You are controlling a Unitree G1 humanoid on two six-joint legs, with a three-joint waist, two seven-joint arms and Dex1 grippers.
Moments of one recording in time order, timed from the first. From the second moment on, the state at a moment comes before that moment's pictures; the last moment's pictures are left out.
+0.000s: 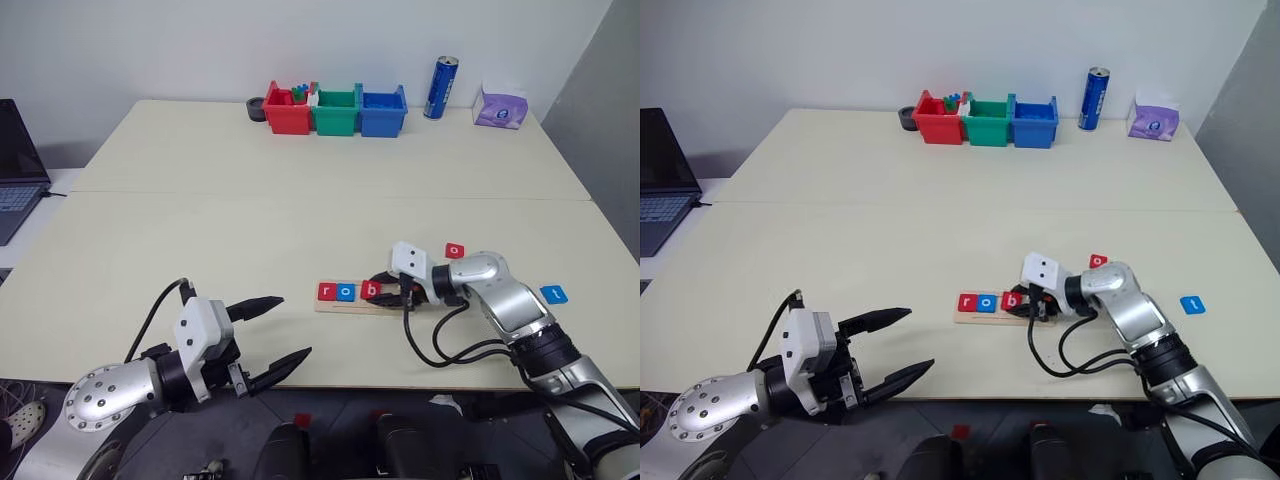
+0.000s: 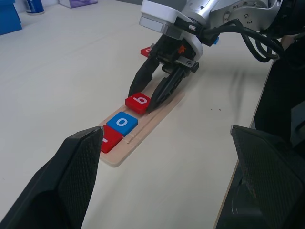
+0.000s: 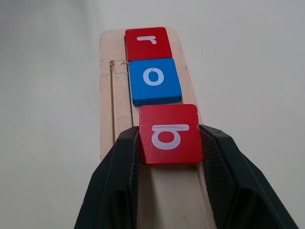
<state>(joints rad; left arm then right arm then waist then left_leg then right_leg) 0.30 0.70 0.21 -0.74 -0.59 0.38 -0.81 -0.60 -0.51 0.36 0.15 0.06 0.32 1.11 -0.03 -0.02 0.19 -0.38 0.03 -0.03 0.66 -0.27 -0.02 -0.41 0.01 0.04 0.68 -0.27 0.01</state>
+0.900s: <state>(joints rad) 0.34 0.70 0.22 -0.63 -0.54 0.25 -0.89 -0.61 -0.50 0.36 0.14 0.06 0.35 1.13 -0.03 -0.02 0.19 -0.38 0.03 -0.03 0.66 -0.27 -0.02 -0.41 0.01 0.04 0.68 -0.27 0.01</state>
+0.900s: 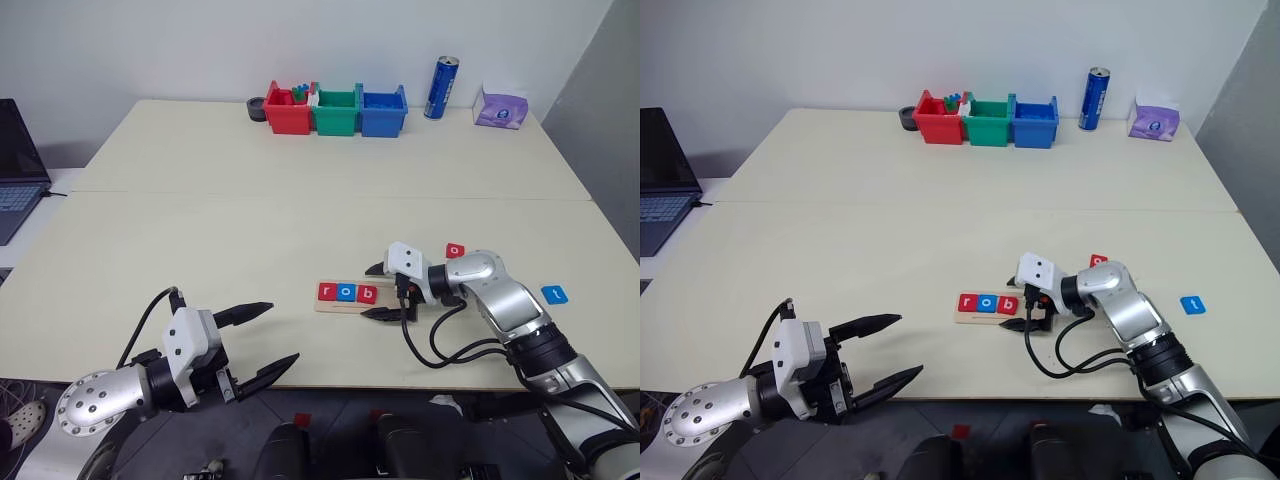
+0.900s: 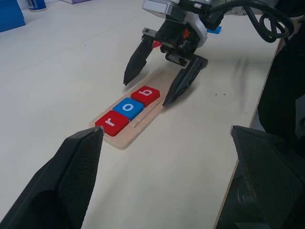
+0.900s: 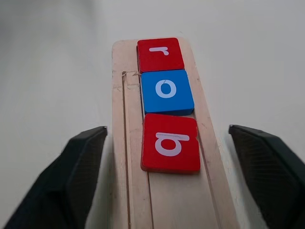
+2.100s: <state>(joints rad) 0.24 0.70 0.18 -0.67 -0.58 0.35 -0.86 -0.24 -0.54 0.21 -0.50 0.29 0.75 0.78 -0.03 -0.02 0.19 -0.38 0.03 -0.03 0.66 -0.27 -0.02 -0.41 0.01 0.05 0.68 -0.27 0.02</state>
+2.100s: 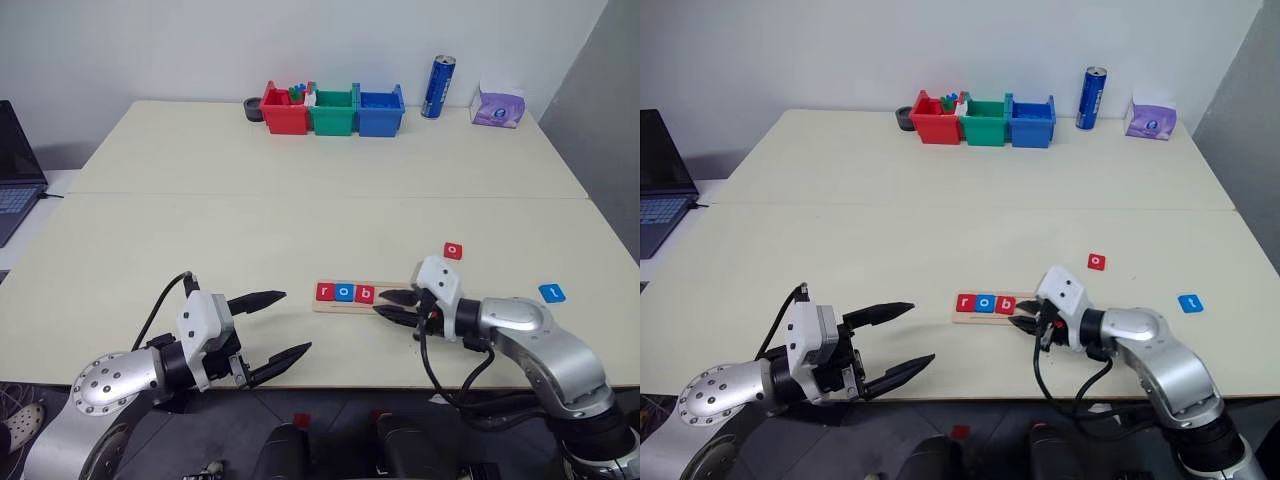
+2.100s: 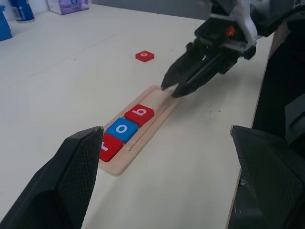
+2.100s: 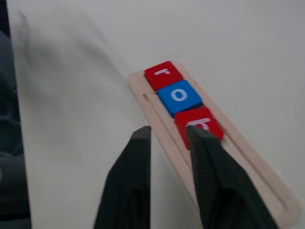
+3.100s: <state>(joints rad) 0.28 0.71 0.20 -0.74 -0.59 0.39 -0.82 -0.34 -0.50 0.37 -0.23 0.09 0.53 0.75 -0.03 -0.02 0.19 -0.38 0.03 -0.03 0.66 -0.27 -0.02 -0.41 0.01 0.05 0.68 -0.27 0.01</state>
